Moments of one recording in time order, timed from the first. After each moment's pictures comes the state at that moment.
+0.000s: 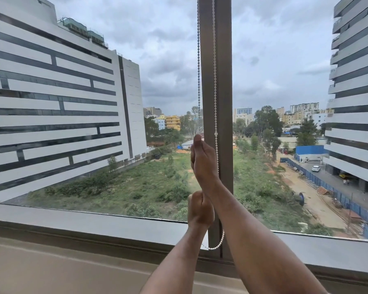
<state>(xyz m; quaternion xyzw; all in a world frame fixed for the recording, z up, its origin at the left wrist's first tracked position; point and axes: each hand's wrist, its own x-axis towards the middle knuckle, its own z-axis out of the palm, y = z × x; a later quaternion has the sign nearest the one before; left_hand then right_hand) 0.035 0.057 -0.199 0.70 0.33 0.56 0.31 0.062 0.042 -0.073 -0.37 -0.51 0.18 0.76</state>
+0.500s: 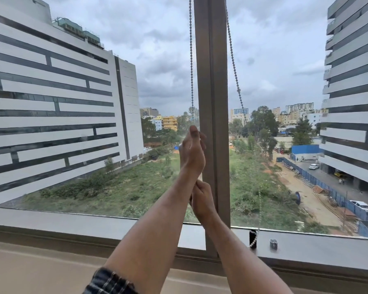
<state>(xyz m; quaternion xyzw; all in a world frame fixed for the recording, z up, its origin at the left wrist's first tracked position) 0.036 0.064 -0.049 0.65 0.22 0.64 0.34 0.064 0.042 -0.168 -0.41 -0.50 0.24 0.72</state>
